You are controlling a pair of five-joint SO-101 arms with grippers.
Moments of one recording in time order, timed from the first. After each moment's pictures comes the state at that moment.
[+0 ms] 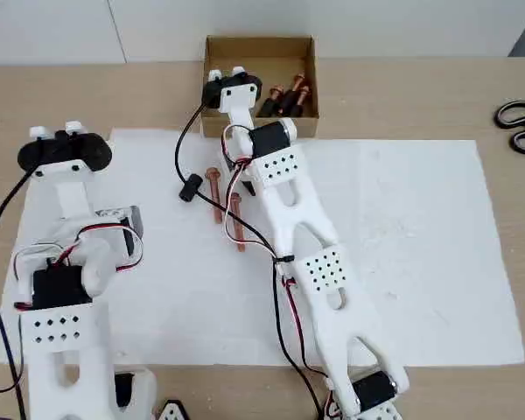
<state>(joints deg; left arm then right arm) -12.0 -49.6 45.7 66.2 7.3 -27.3 74.6 -94.2 94.7 -5.1</state>
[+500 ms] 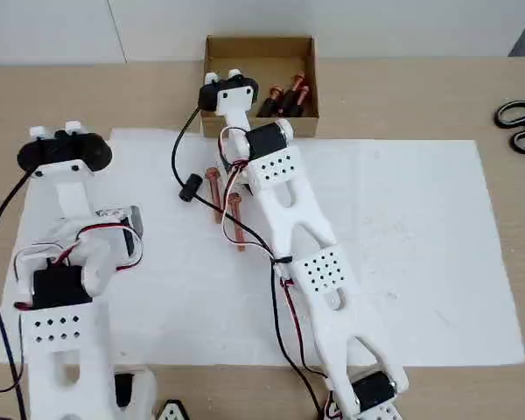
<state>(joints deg) -12.0 -49.6 45.7 66.2 7.3 -27.8 74.6 -94.2 95.6 -5.1</state>
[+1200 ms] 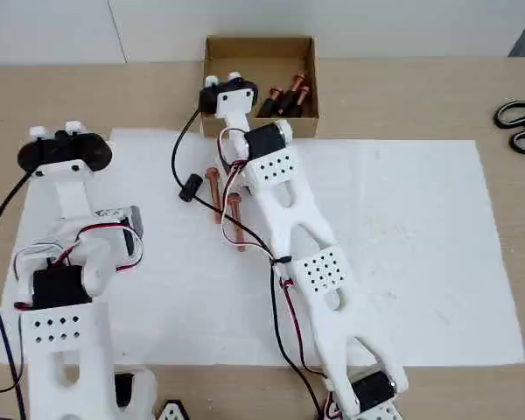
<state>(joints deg) -12.0 -49.6 45.7 66.2 7.3 -28.3 74.6 -92.2 95.7 -5.1</state>
